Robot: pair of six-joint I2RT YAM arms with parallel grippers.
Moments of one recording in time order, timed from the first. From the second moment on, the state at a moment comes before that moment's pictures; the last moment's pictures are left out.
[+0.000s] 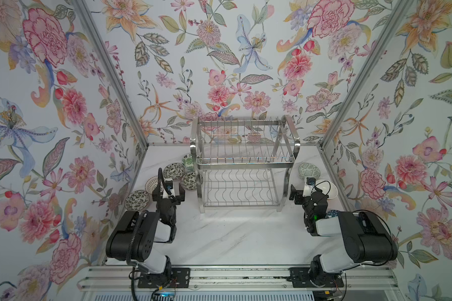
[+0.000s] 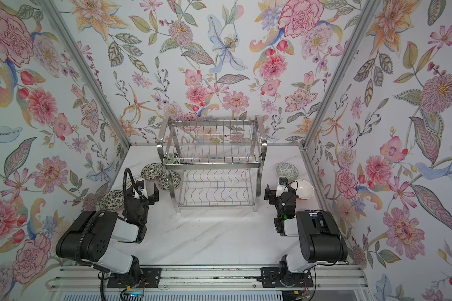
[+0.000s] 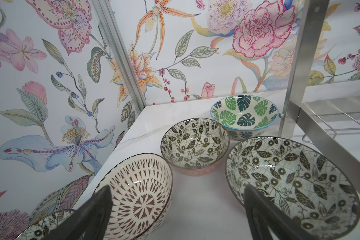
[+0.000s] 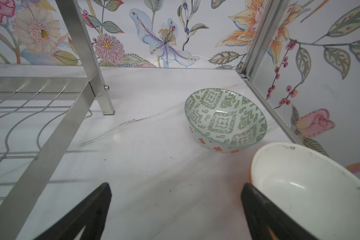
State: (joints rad) left arm -0.09 1.57 0.19 1.30 -0.29 0.18; right arm 0.04 1.54 0.28 1.00 0.07 -0.04
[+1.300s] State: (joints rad) left arm -0.09 1.57 0.19 1.30 -0.35 0.18; right arm 0.03 1.54 0.28 1.00 0.07 -0.04
